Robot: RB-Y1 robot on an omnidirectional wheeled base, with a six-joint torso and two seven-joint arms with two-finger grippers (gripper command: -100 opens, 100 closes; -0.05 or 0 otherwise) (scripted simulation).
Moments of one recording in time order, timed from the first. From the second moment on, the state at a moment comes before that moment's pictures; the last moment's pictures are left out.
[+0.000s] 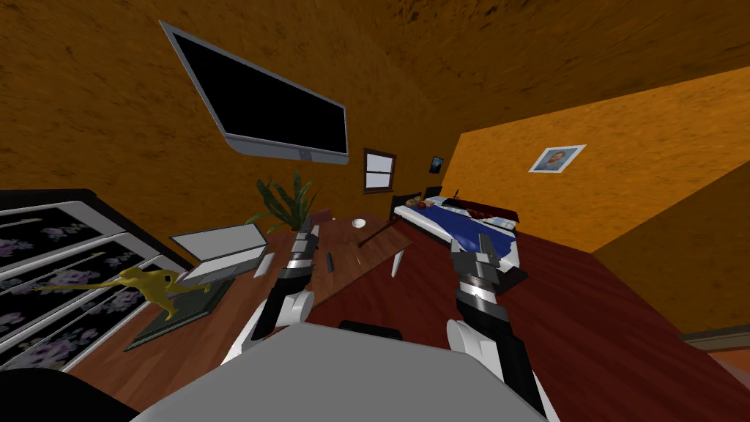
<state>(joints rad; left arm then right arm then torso) 0.47 -0.02 0.05 -2.21 0.01 -0.44 -0.15 0.54 0.05 -0.04 -2.35 -0.08 -0.37 -0.11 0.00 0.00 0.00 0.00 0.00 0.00</state>
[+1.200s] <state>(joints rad) 0.32 0.25 0.10 -2.04 0.14 -0.20 -0.31 0.54 0.05 -0.04 -2.35 -0.08 -0.37 -0.11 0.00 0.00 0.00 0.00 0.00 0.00</state>
